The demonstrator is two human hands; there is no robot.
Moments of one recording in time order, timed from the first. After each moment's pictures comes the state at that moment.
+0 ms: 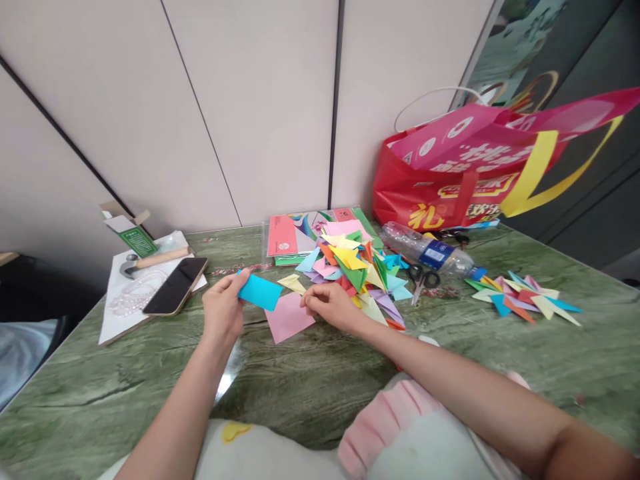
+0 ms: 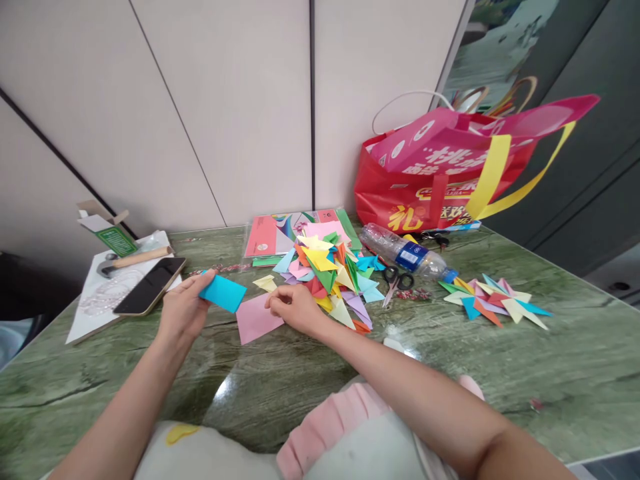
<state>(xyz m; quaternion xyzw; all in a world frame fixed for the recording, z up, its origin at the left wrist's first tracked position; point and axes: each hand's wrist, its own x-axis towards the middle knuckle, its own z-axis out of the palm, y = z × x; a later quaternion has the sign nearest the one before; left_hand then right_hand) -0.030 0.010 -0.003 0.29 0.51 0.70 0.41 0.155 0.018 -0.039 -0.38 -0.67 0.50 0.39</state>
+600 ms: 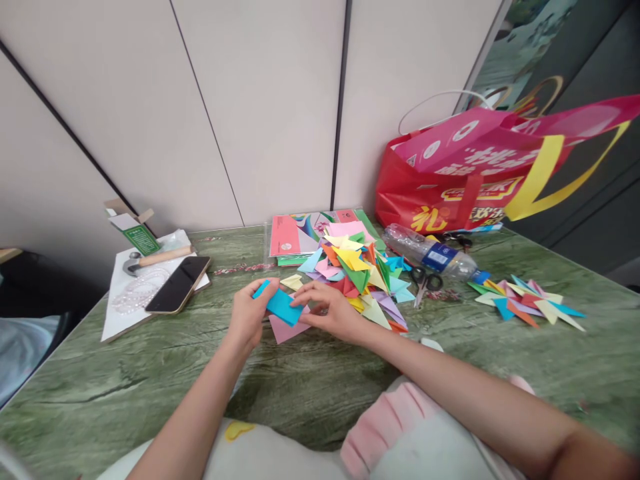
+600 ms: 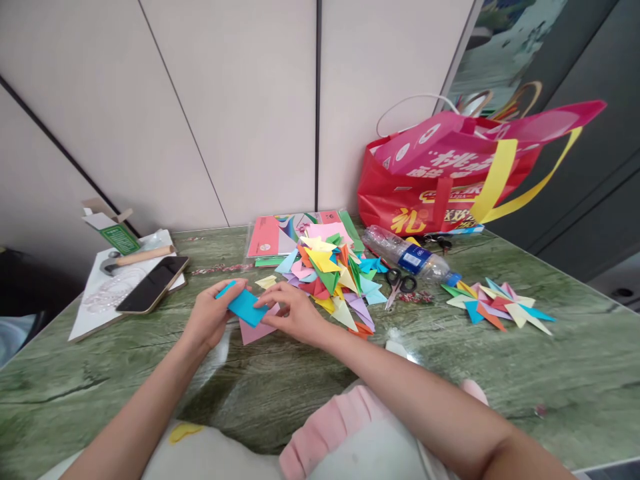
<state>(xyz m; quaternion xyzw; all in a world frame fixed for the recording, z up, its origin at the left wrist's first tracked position) -0.007 -0.004 -0.009 0.37 0.56 0.56 0.49 0.156 0.011 -0.041 -0.27 -0.75 0.44 0.41</state>
